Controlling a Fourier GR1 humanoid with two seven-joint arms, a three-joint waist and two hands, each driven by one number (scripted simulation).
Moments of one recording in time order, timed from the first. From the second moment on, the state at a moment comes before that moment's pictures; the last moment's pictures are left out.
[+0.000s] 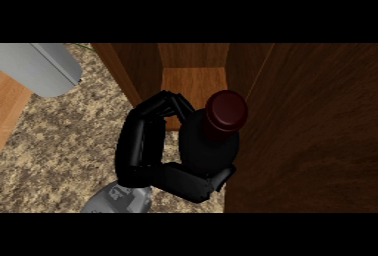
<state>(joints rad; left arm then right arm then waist) -0.39 0.00 -0.47 -1.79 0.09 0.55 0.14 -0.07 -0.10 -0.03 -2.42 -0.22 0.18 0.60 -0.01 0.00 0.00</state>
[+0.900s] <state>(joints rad) -0.53 0.00 -0.50 -1.55 0.16 0.71 0.01 -0.08 -0.10 -0.03 -2.42 -0.23 0.18 0.62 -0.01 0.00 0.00</state>
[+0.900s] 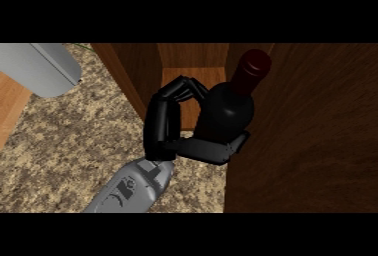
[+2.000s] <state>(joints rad) -0.53 0.01 -0.47 -1.25 0.25 0.70 -0.28 -0.09 -0.11 -0.03 -2.42 -0.23 0.17 0.62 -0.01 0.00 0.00</state>
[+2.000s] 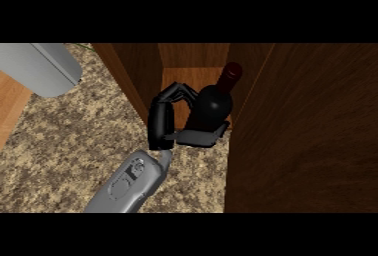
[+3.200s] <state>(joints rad) -0.74 0.01 -0.28 -0.85 0.40 0.56 -0.43 -0.08 -0.10 -0.06 -2.41 -0.25 0.20 0.59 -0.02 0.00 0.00</state>
